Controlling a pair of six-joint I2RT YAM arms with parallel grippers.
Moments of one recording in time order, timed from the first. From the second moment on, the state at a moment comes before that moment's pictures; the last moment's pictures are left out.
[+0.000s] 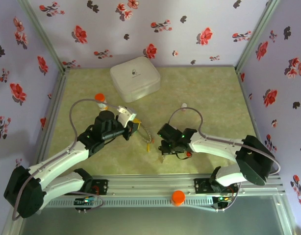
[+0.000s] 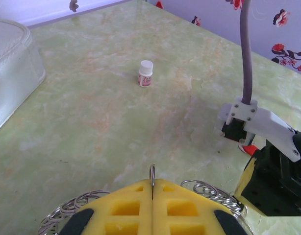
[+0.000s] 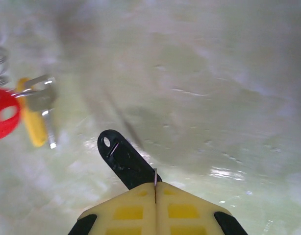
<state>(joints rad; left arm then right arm) -0.71 1.02 0.59 0.03 0.27 -0.05 0.96 1.39 0.77 -0.60 -0.02 0.80</state>
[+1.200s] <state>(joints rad) -0.71 1.01 0.57 0.03 0.23 -0.06 0.80 1.64 0.96 -0.66 -0.21 0.50</state>
